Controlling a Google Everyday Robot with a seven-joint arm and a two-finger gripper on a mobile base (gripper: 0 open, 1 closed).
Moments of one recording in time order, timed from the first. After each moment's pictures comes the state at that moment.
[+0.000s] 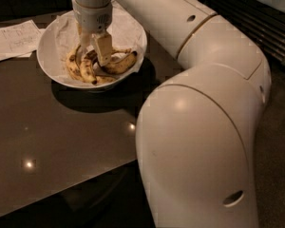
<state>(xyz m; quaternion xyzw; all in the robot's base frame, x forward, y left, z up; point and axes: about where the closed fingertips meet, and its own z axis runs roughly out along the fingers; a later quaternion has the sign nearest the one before) 0.662 0.116 0.907 -0.90 0.42 -0.04 0.11</state>
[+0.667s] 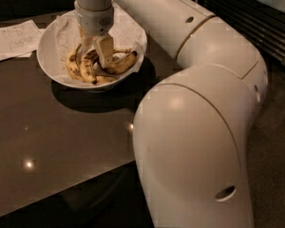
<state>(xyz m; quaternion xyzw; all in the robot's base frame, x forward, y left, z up) 0.666 0.116 0.896 -0.91 0.41 -0.03 0.10</state>
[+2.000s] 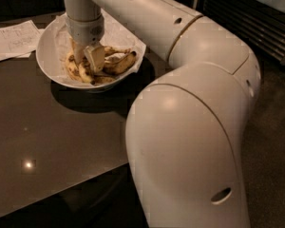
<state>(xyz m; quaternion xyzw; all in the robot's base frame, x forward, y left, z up) 0.648 0.136 0.876 -0.93 0.36 -0.02 0.08</state>
